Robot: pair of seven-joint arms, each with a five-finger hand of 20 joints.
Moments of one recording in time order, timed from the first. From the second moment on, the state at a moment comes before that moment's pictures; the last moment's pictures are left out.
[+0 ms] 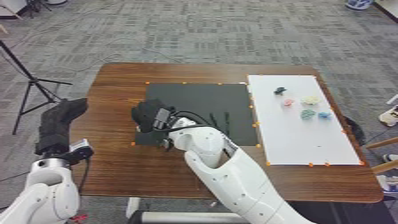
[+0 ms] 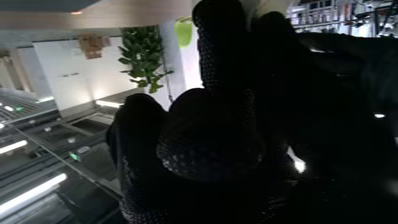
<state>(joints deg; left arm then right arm) 114.6 -49.3 -90.5 -107.7 48.9 29.7 17.2 -68.4 -88.8 46.5 -79.2 -158.9 -3.6 -10.3</state>
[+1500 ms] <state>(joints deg) 115.7 -49.6 -91.2 -109.4 48.9 28.8 16.6 -69.1 -87.4 46.8 -82.9 -161.1 -17.4 -7.6</state>
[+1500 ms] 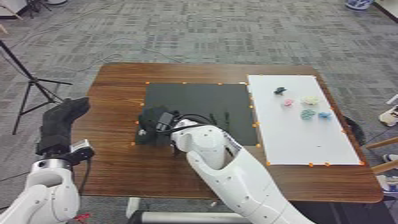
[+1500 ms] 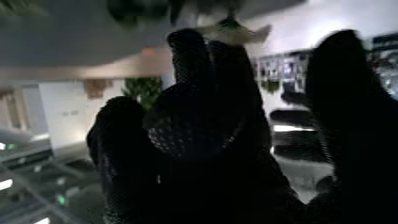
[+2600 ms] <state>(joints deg) 120.1 -50.6 -95.2 -111.9 48.6 29.6 17.5 -68.0 -68.5 50.0 -106.8 -133.7 2.1 0.6</state>
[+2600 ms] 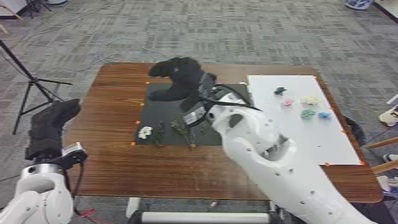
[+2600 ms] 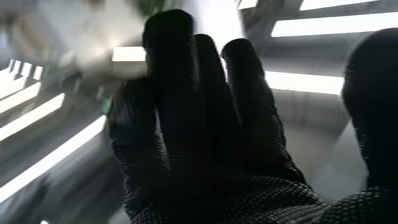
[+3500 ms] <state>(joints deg) 122.3 -52.0 -96.3 -113.7 54.6 29.0 18.1 -89.6 -46.1 84.3 -99.5 -139.9 1.3 3.0</state>
